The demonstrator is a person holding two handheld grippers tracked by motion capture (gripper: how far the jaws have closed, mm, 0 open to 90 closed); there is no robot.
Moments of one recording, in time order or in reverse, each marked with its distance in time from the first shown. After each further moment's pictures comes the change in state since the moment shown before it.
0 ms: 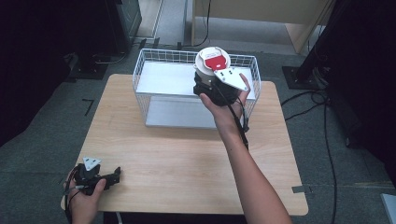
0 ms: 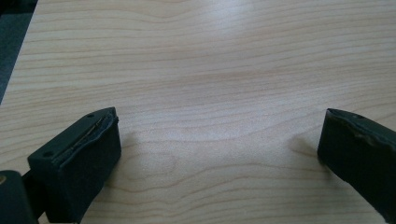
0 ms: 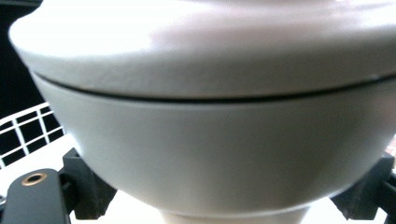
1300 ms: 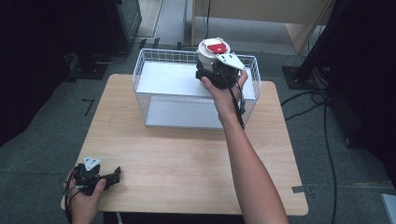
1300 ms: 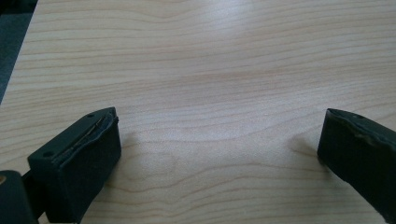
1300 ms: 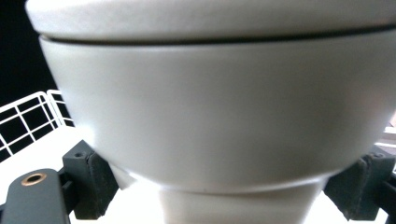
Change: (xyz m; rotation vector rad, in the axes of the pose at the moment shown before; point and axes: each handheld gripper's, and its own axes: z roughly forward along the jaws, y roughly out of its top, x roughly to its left) left arm 0.000 0.000 0.000 0.000 -0.001 -0.001; right arm -0.024 0.001 0.057 0.076 -0.007 0.069
